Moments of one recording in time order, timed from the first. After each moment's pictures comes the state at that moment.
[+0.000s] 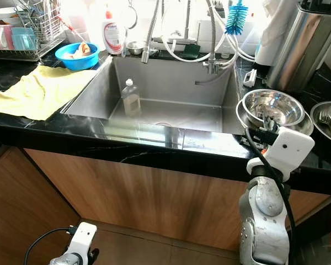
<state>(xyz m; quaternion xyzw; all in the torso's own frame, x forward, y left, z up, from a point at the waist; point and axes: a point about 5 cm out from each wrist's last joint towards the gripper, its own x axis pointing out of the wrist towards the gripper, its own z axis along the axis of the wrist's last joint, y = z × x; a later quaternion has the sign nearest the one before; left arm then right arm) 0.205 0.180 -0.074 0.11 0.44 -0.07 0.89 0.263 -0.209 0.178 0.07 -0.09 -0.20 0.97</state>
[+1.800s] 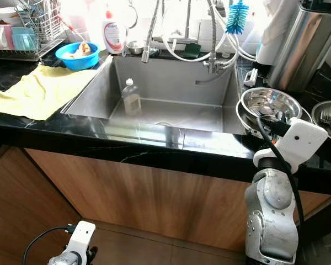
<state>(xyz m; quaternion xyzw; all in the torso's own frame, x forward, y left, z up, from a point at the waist) 0.208 0.183 -0.072 0.12 0.44 -0.06 0.89 0.265 -0.222 0.196 0.06 -0.11 -0.22 0.97</state>
